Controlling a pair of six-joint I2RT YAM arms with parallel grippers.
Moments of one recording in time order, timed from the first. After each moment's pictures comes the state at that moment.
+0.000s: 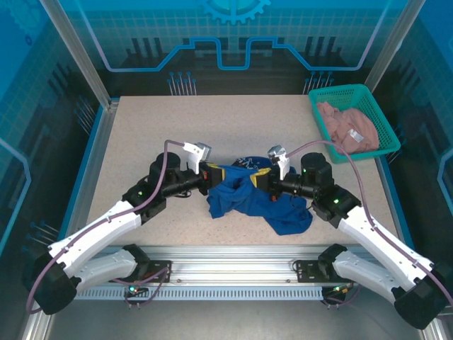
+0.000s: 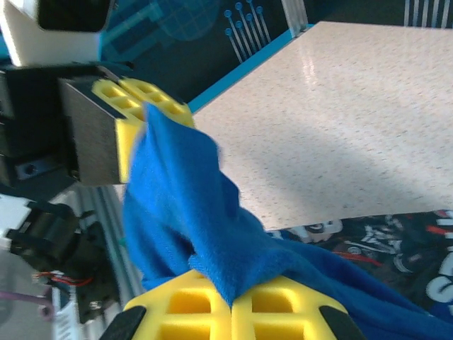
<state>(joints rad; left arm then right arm) -0.63 1.01 0.75 -0.02 0.34 -0.42 0.57 0.90 0.74 -0.20 -0.51 0.25</state>
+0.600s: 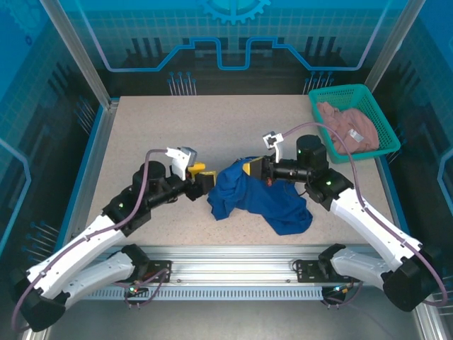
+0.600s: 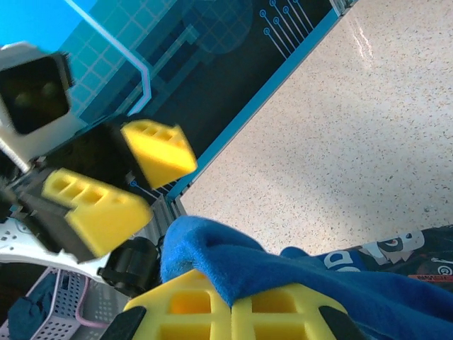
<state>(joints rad) -0.70 0.81 0.76 -0.23 0.12 -0.31 0.51 1.08 0.89 -0.15 -0.69 0.50</state>
